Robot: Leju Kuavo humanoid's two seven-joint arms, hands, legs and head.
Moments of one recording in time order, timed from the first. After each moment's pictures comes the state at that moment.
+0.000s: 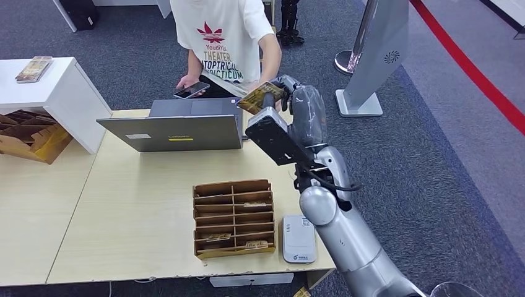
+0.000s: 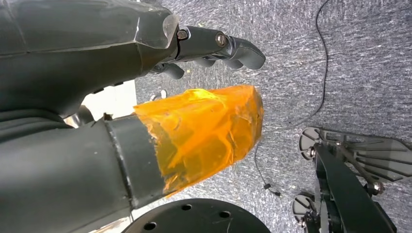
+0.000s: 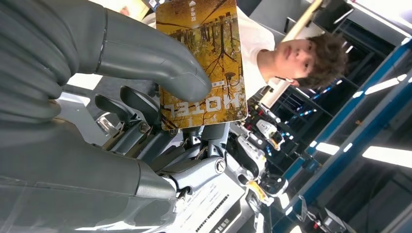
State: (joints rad) left arm -0.04 -0.09 0.47 -0.22 -0.55 0.22 0.12; right arm -0.58 0.13 0.53 -1.35 0.66 -0.39 -0.04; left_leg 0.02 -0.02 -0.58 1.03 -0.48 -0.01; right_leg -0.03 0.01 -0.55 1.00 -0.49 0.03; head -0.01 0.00
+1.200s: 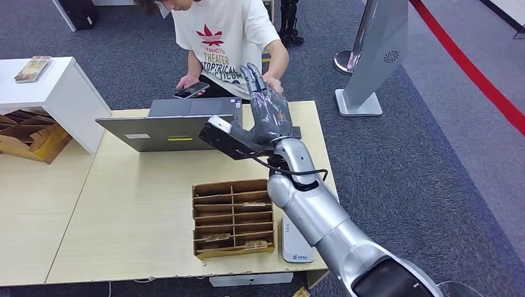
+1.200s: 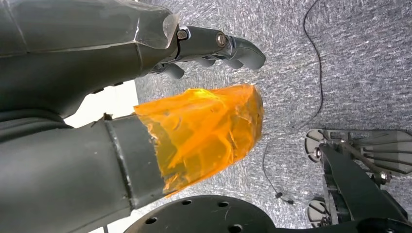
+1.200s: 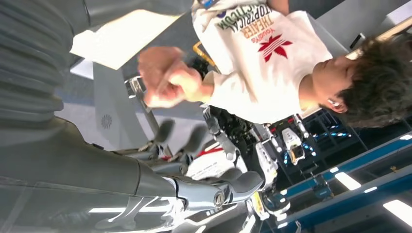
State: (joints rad) left arm -0.07 -0.10 0.42 -0.22 -0.63 0.20 0.16; right arm -0.77 0.24 0.59 -0.84 0.89 -0.47 -0.03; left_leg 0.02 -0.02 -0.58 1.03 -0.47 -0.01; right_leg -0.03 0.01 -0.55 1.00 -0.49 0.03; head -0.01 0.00
